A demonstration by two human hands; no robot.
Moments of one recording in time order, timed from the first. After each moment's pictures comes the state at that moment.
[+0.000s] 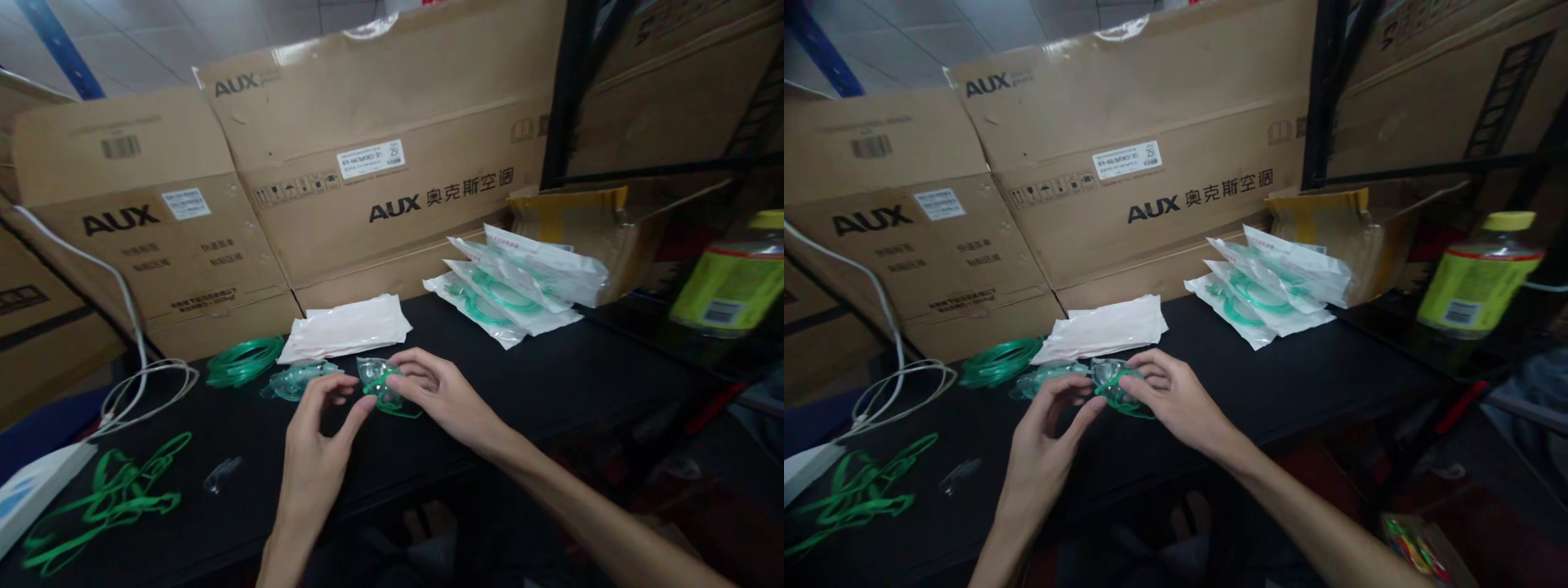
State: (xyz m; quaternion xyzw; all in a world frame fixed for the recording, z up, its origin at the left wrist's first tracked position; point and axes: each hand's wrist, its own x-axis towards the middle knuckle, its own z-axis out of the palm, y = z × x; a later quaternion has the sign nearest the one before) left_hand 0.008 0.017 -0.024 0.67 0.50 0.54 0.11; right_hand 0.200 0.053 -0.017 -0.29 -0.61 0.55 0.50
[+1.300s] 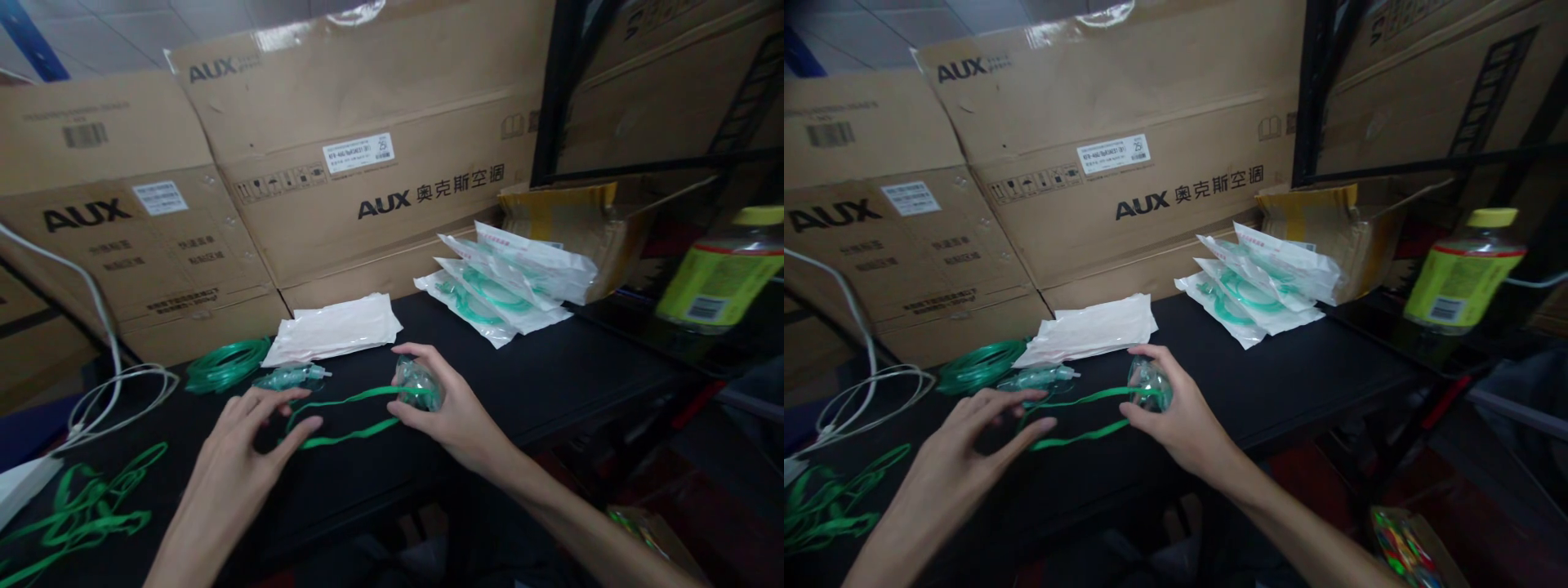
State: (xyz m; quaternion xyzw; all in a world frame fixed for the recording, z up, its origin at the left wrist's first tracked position) left_hand -0.052 0.011 0.008 0.75 0.55 0.37 -0.07; right_hand 0.215 0.042 -0.027 -0.32 -0.63 0.47 0.53
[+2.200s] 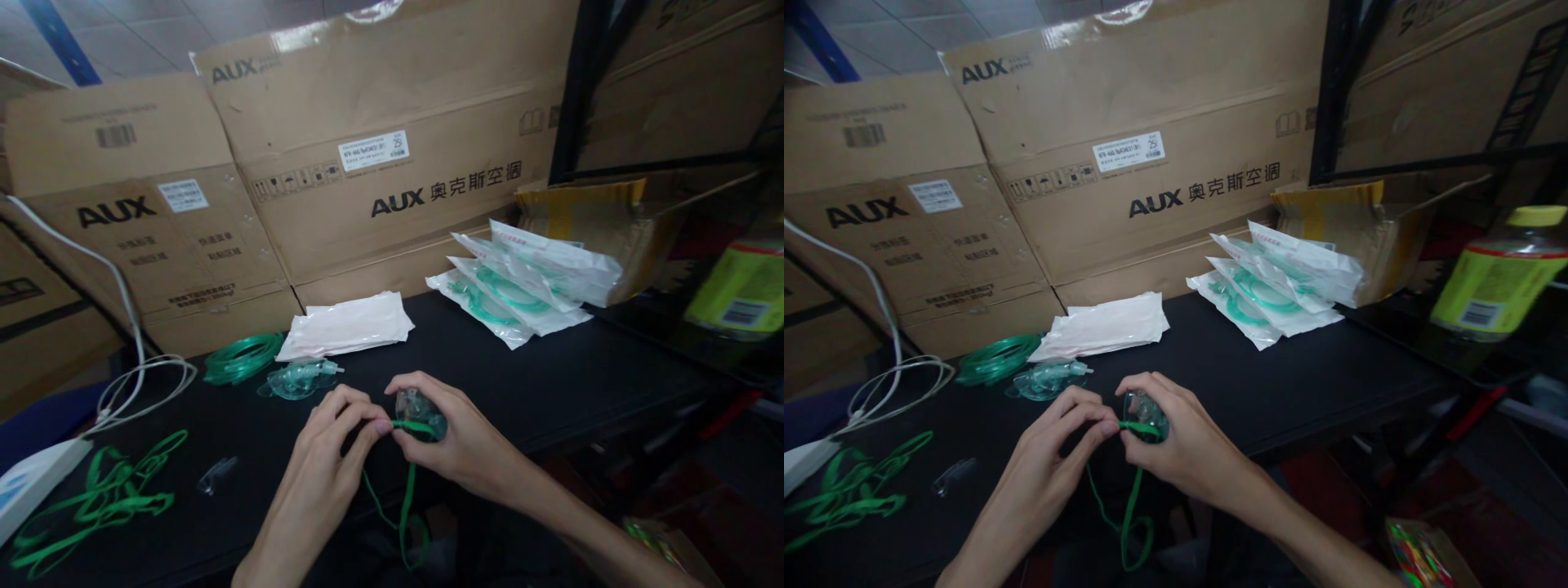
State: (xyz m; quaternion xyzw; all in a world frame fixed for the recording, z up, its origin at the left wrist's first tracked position) left_hand 0.010 0.000 -0.004 0.80 0.48 0.32 0.13; right_hand 0.209 0.029 -0.027 -0.29 -0.76 0.33 0.47
